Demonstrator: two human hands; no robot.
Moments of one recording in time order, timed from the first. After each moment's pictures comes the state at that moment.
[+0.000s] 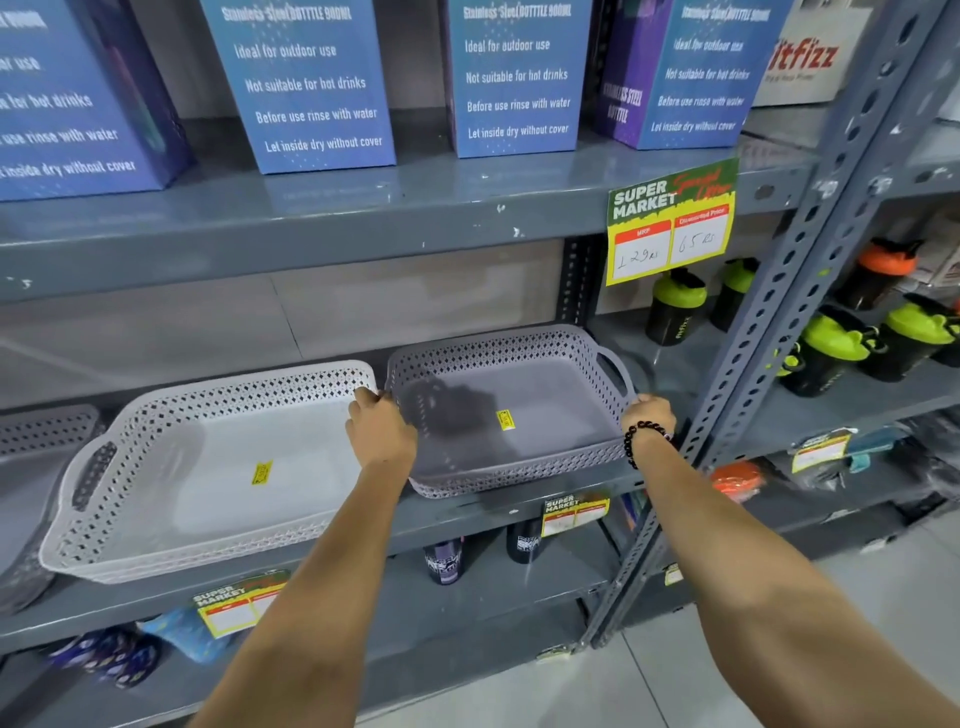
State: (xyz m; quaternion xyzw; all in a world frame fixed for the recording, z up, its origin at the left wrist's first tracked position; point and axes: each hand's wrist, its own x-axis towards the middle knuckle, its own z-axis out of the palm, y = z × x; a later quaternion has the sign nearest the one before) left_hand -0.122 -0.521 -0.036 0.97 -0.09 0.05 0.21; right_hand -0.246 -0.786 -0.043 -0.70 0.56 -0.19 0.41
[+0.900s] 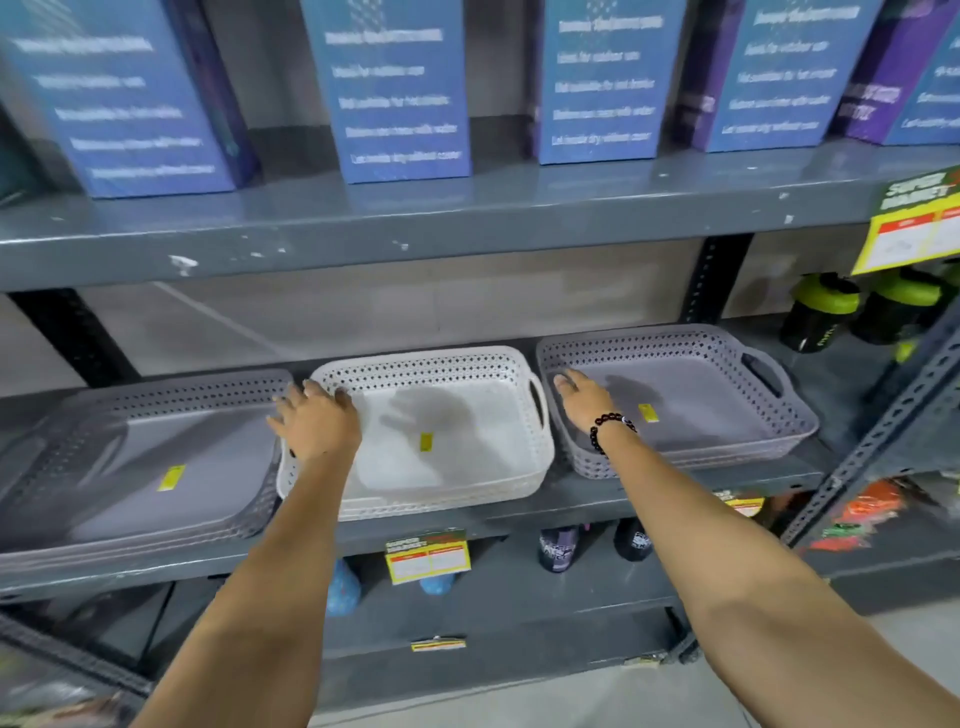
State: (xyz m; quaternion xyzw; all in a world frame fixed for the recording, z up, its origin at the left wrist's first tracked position) left_hand -0.035 -0.266 -0.024 0.98 0.08 0.09 0.19; right_hand -0.132 -0.553 -0.022 -0.86 0.27 -0.03 0.43
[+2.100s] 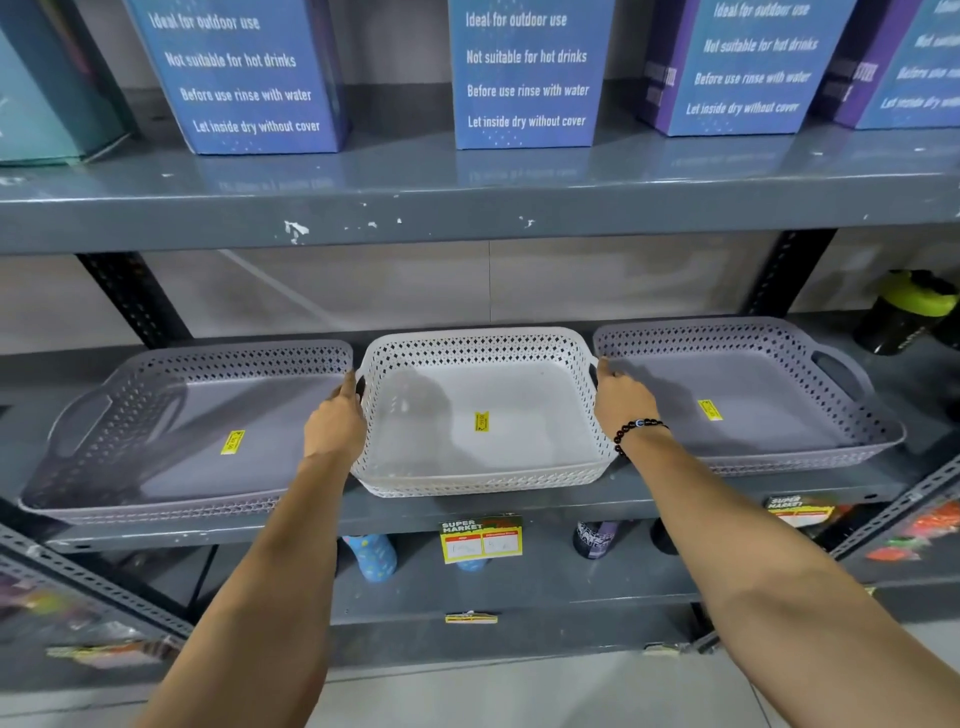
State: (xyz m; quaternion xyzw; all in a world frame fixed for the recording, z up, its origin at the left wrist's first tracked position) left_hand -0.027 -0.198 -0.040 0.99 -0.05 0.02 0.16; right_hand -0.110 -0.520 -0.042 -0.98 0.20 -0.02 0.03
